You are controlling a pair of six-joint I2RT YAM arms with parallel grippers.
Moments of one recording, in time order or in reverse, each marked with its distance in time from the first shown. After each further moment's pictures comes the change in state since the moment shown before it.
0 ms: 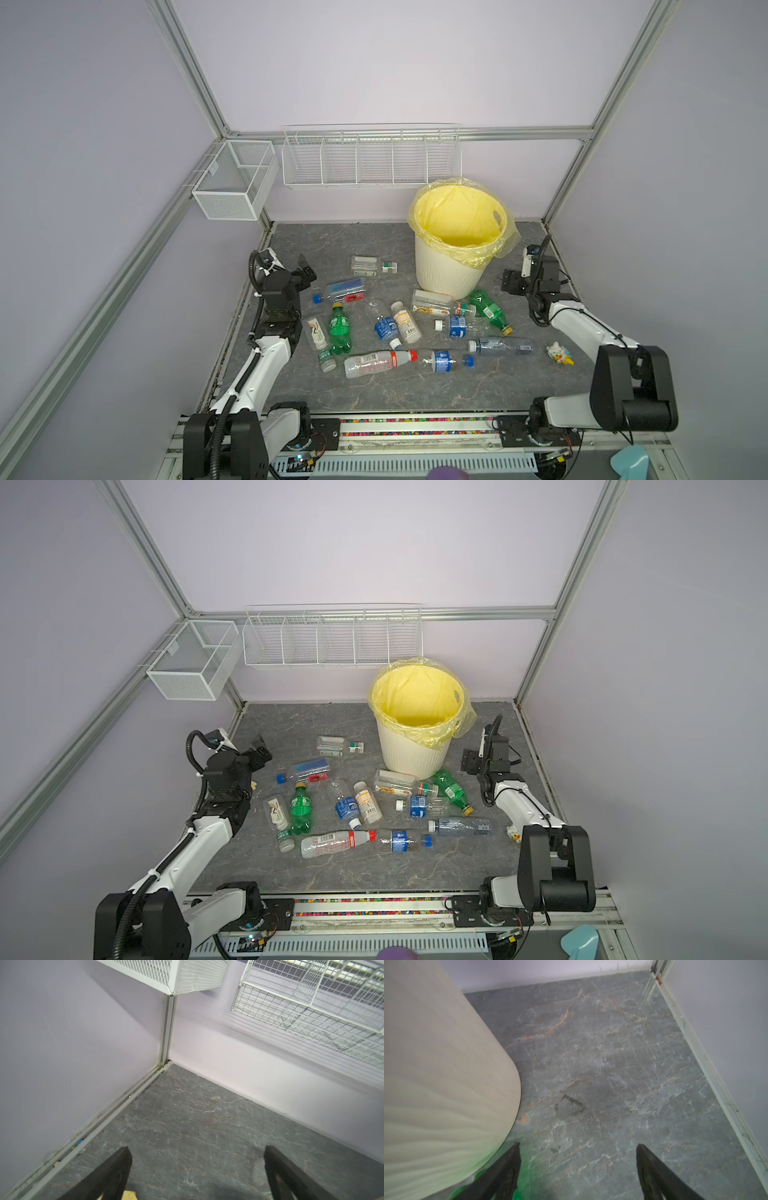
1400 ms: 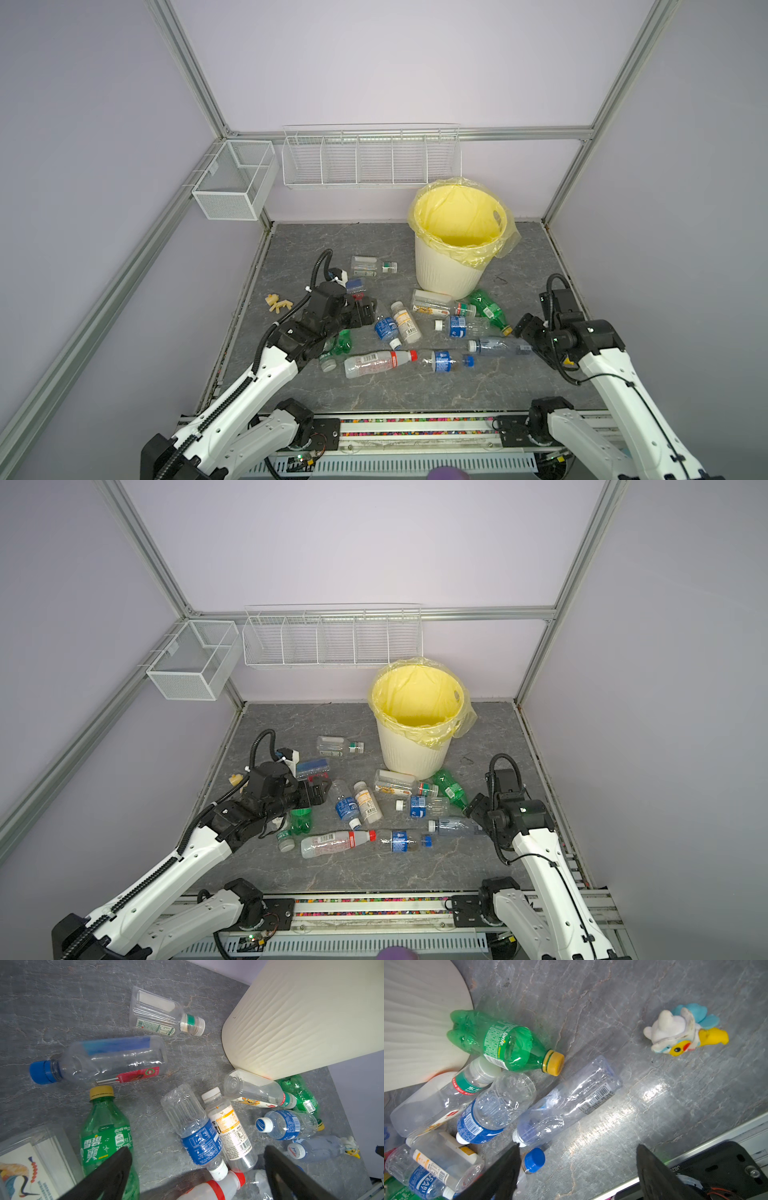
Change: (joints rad) left arm -0.553 -0.141 0.168 -0.760 0.192 -0.207; right arm 0.123 -0.526 0.008 -1.029 0.008 0.761
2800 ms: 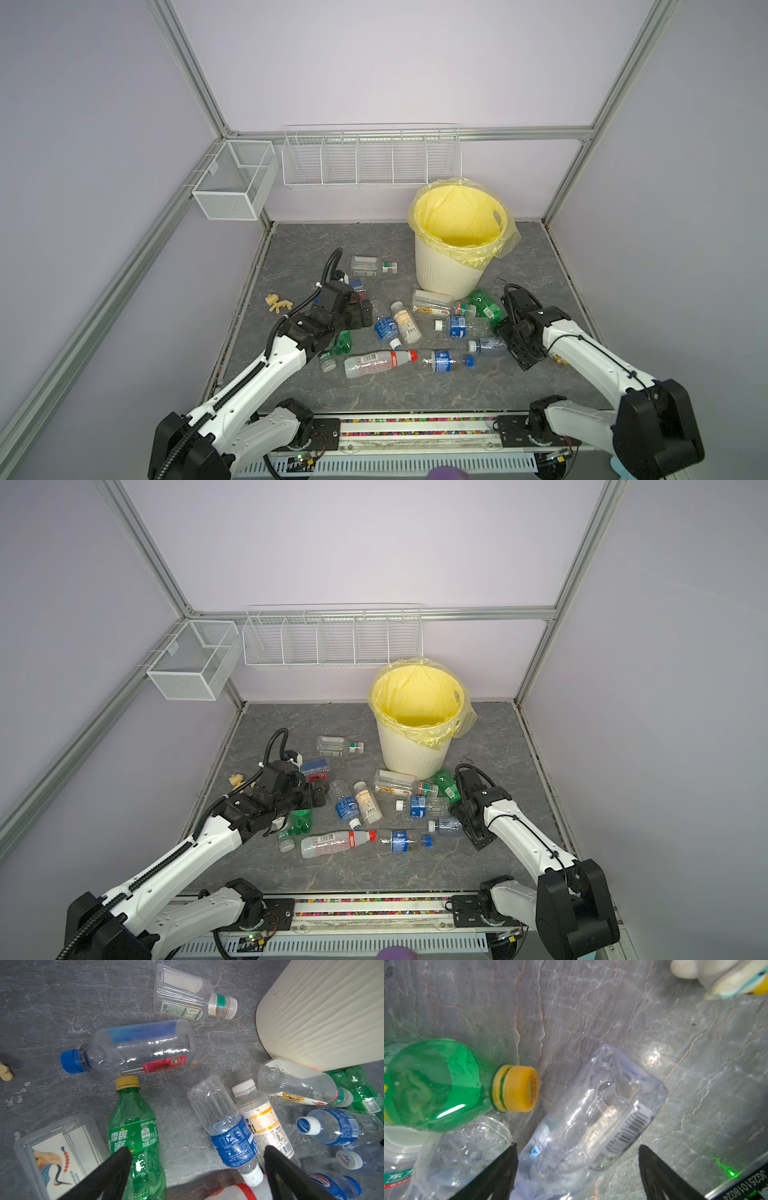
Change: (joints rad) left arm 0.004 0.103 0.008 -0.054 -0.080 0.047; right arm 0.162 0.346 -0.114 0.259 0.064 0.406
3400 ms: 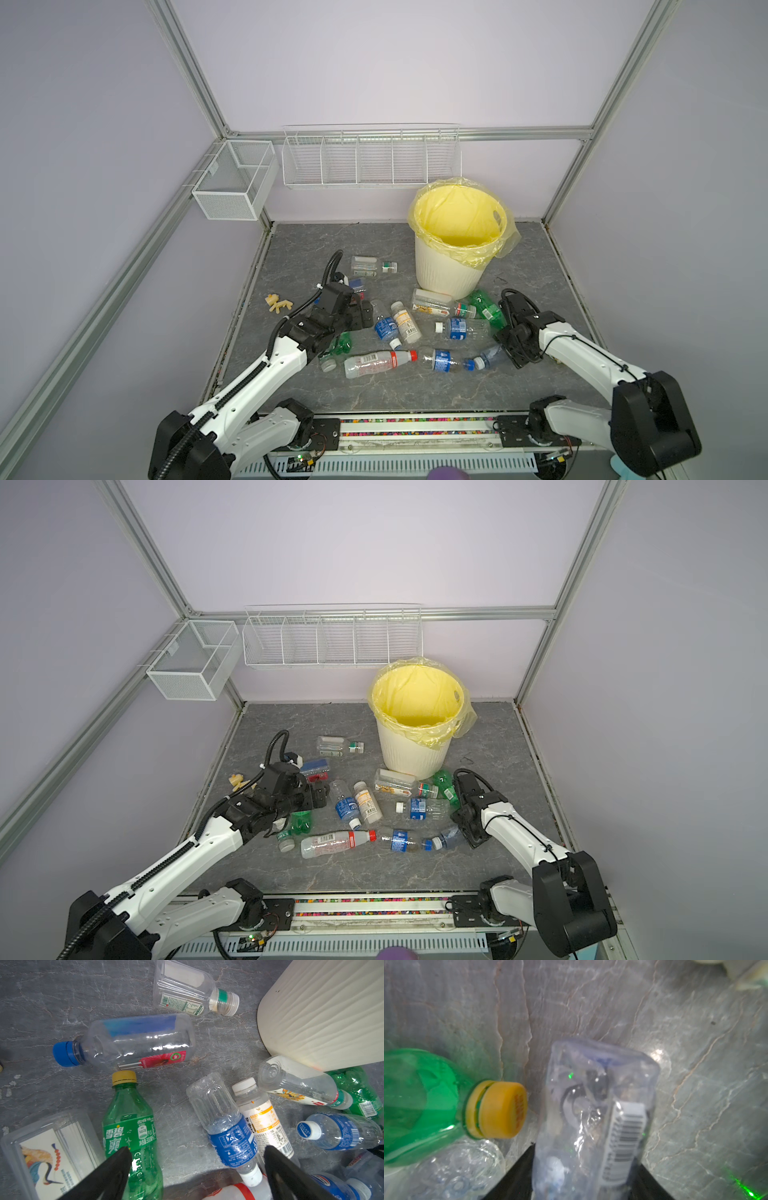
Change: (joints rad) left arm 0.000 0.001 -0.023 0.018 0.012 -0.031; right arm 0.004 0.002 -0.075 0.086 0.011 0.019
